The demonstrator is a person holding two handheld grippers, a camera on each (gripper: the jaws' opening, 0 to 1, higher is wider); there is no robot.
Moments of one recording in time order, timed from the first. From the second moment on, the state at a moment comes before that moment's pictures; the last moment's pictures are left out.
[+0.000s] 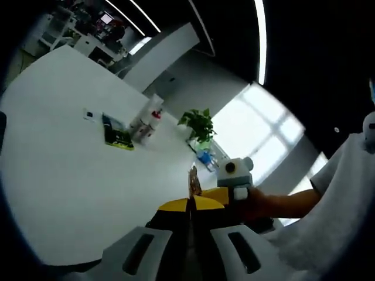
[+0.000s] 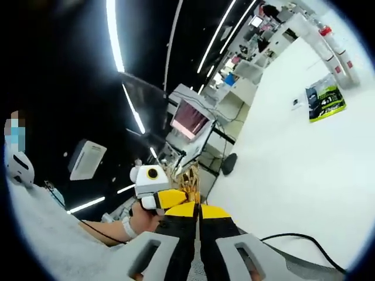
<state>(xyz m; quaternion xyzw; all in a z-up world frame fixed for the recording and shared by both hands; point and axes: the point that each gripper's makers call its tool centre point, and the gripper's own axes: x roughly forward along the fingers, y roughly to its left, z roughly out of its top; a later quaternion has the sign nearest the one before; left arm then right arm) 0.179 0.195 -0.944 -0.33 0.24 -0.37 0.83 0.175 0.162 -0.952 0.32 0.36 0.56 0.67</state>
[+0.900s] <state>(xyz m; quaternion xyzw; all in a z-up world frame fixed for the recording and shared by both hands) 0.181 0.222 -1.055 0.13 0.36 -0.24 0.89 0.281 0.179 -0.949 0.34 0.37 0.50 0.70</state>
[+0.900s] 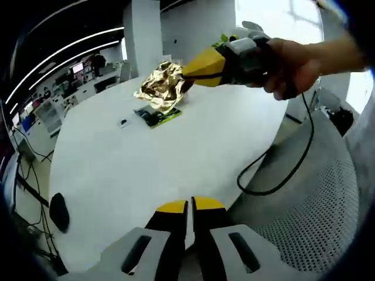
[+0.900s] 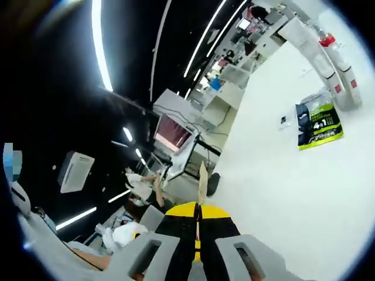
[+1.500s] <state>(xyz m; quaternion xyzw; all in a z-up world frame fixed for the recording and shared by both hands) 0.183 0.219 -1.054 0.12 0.36 -0.24 0.90 0.355 0.202 -0.969 0.35 0.39 0.44 0.73</state>
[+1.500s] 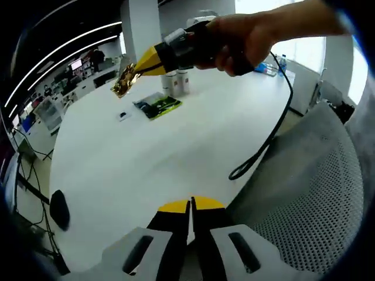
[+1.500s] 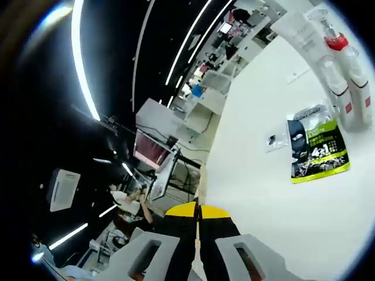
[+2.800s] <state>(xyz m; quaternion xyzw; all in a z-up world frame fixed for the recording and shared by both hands) 0.182 0.228 -1.061 0.13 0.37 -0.22 0.89 0.414 0.223 -1.035 0.30 0.46 0.36 0.75</state>
